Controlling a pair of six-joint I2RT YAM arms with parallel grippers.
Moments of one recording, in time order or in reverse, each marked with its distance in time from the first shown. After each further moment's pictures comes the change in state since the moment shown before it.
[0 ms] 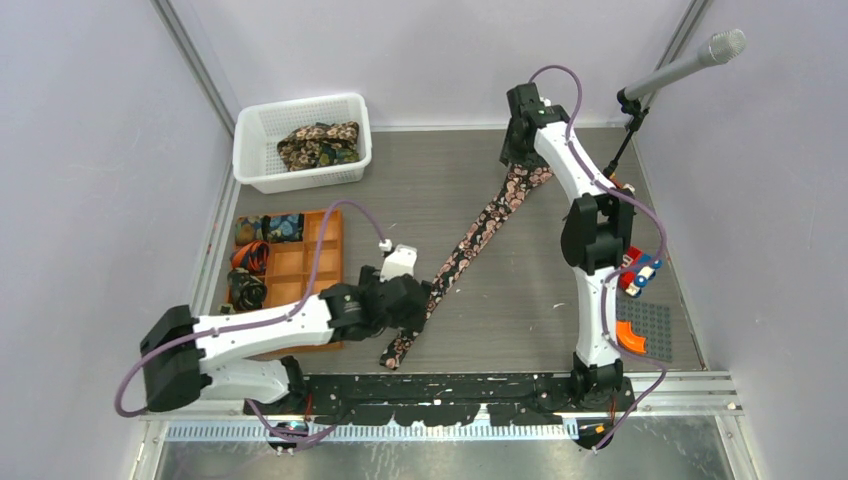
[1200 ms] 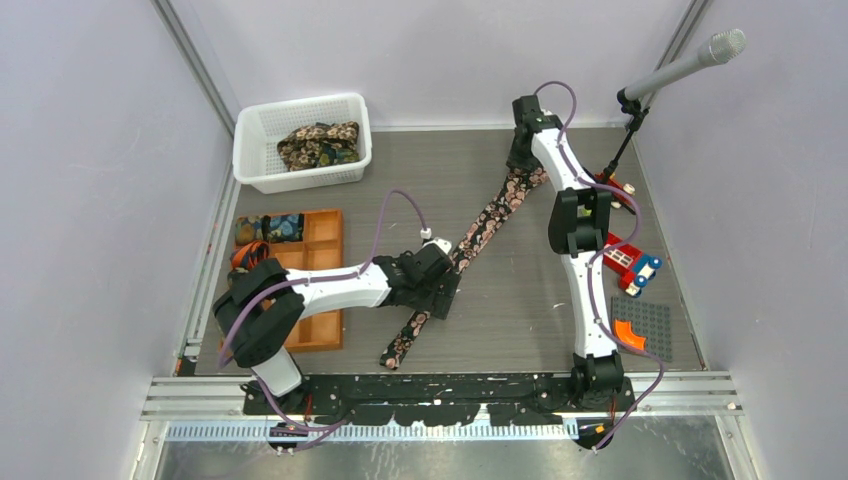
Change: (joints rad) left arm 0.214 0.494 0.188 0.219 0.357 0.237; right arm -0.080 0.426 0.397 0.003 -0.011 -0.007
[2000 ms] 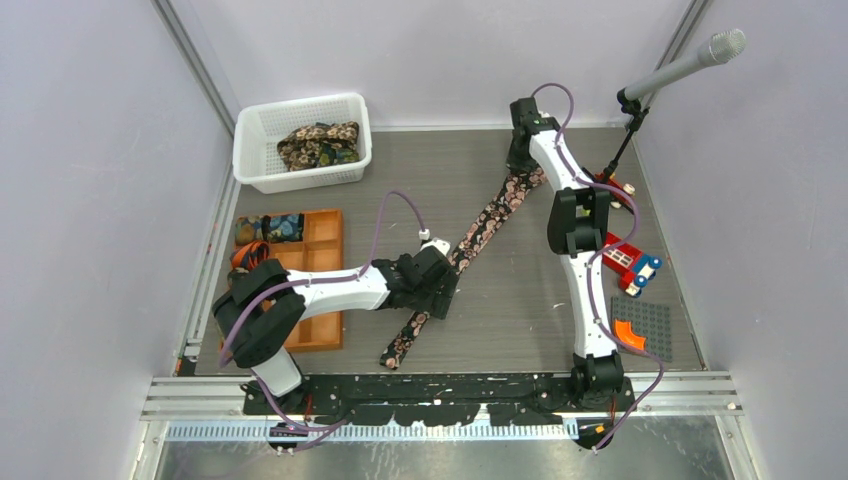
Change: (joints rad) left arm 0.000 -0.001 -0.039 0.063 -0.013 -0.008; right arm 0.006 0.002 -0.031 0.024 0.005 -0.003
